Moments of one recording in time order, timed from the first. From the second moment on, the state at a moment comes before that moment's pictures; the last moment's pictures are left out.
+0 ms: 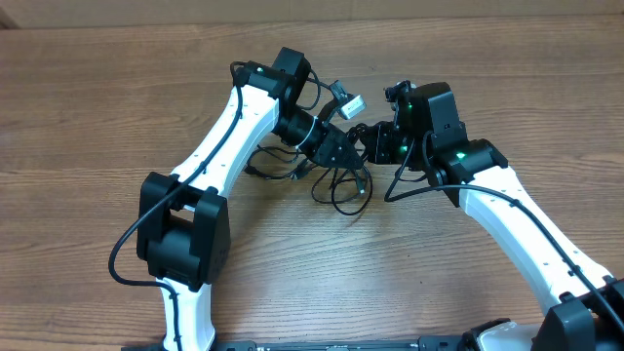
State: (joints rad) left arm -0.40 2.08 1.78 -1.23 1.05 0.45; right arm 0.35 1.51 1.11 -0.43 -0.30 0.41
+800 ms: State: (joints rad) left arm -0.28 2.08 1.79 -1.15 0.69 -0.07; right arm 0.35 1.51 1.11 -0.31 -0.54 0.37
